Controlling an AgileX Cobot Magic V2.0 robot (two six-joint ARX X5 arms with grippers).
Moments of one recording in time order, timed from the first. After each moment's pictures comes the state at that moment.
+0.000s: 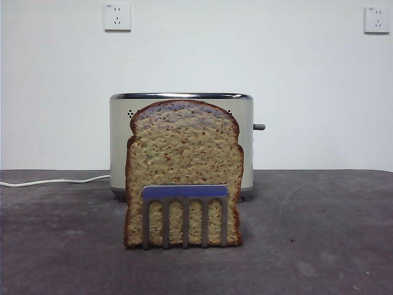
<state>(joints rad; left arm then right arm) -0.28 0.72 1.16 -0.90 0.58 0.11 0.17 0.80 1.29 -1.06 -0.39 -0.14</state>
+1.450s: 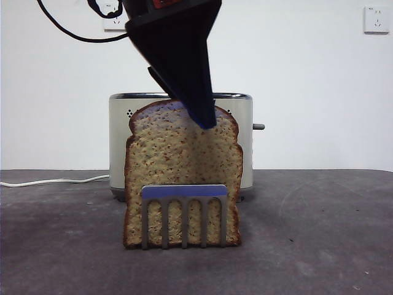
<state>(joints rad) -0.90 1.62 1.38 -0.92 0.10 0.54 0.17 0.85 1.29 -1.06 -0.39 -0.14</state>
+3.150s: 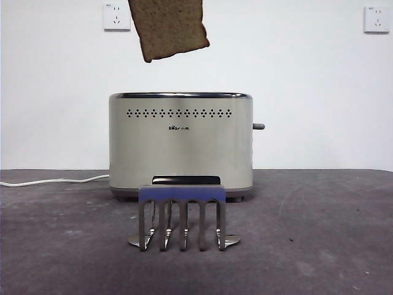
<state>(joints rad) -0.61 1.57 1.90 -0.88 0.00 0.90 0.17 0.99 1.29 -1.06 -0.39 -0.12</state>
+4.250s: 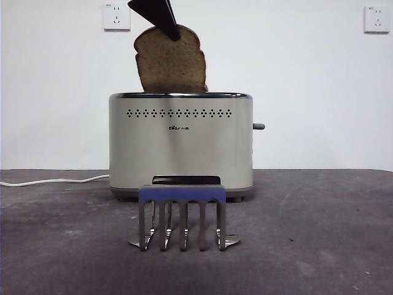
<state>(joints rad) -0.53 1.75 1.90 -0.90 0.12 1.07 0.17 1.04 1.29 -1.06 -0.39 -0.11</state>
